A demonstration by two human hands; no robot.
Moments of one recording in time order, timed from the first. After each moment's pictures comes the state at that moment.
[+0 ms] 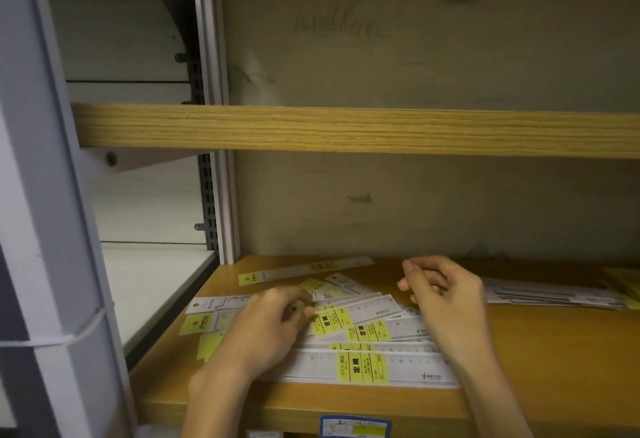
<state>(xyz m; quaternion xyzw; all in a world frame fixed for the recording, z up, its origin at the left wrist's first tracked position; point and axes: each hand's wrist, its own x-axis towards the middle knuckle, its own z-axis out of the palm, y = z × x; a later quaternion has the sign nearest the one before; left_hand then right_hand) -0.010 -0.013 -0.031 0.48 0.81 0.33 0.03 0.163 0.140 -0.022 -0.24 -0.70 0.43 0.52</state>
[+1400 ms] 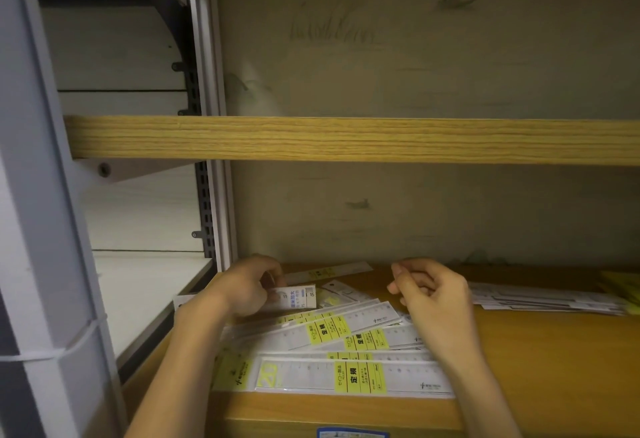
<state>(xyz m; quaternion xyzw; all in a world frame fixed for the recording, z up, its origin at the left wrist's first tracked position) -0.077 0.008 0.007 0.48 0.84 0.22 0.05 0.153 0.145 -0.018 -0.24 -0.71 0.42 0.51</state>
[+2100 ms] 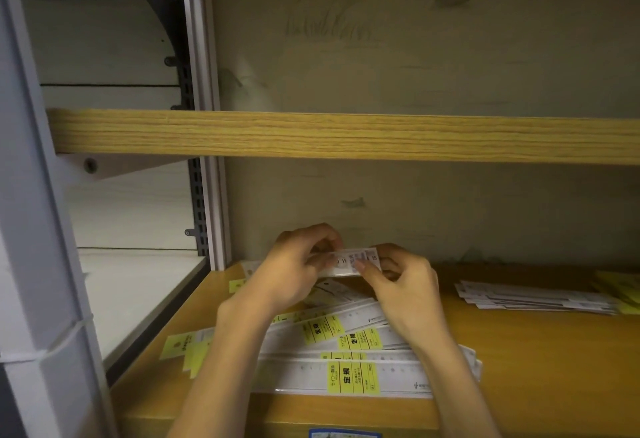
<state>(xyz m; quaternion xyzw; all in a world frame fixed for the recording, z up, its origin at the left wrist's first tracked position) -0.007 0.036 0.031 0.60 0.68 0.42 -0.04 0.132 0.134 -0.002 -0.22 -0.76 0.38 0.48</state>
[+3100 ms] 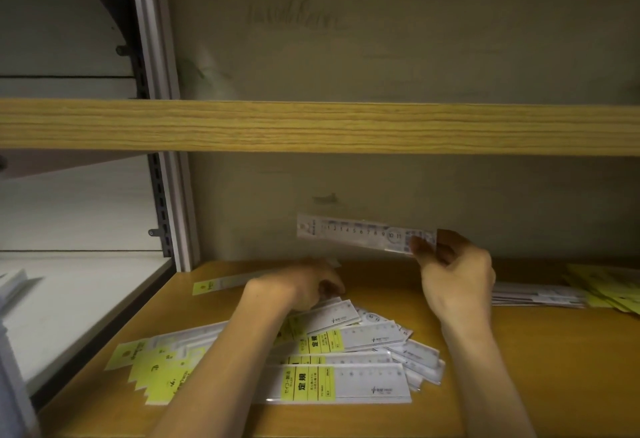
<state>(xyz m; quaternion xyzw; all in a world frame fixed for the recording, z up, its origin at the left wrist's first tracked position) 0.001 0.109 0.008 0.60 0.79 0.09 0.08 0.188 0.187 0.011 -0.33 -0.65 0.36 0.58</state>
